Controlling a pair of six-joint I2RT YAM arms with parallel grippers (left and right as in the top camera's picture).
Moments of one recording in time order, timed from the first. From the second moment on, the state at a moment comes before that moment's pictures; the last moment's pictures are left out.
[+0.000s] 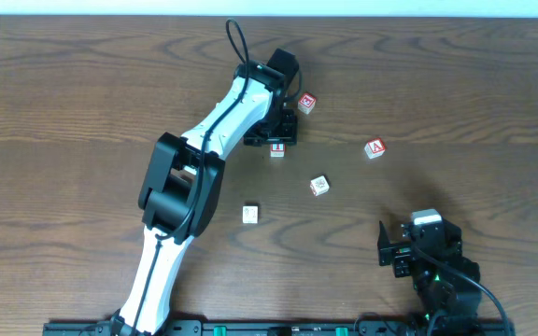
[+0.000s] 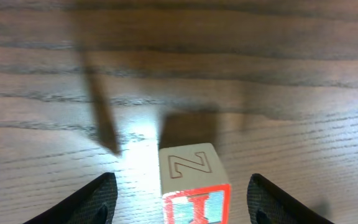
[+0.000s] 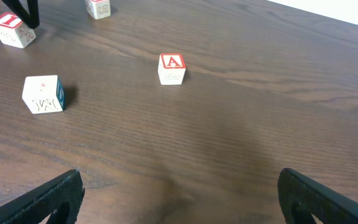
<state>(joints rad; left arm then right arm) -0.50 2.36 1.96 -1.10 0.17 -0.43 0.09 0.01 0.16 -0.61 0.03 -0.17</state>
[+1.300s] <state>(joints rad) -0.33 2.36 2.12 -0.73 -0.12 -0.22 0.09 0.01 0.16 -0.61 0.02 -0.17</state>
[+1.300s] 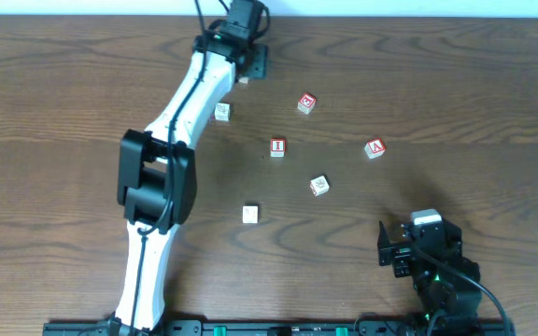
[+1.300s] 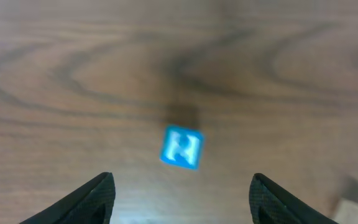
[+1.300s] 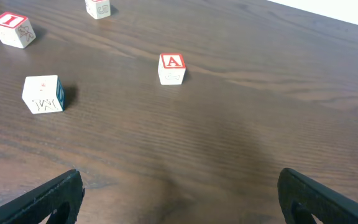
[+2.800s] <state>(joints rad) -0.30 2.50 2.12 -0.63 0.04 -0.18 0.09 0.01 0.16 -0.61 0.03 -0.17</state>
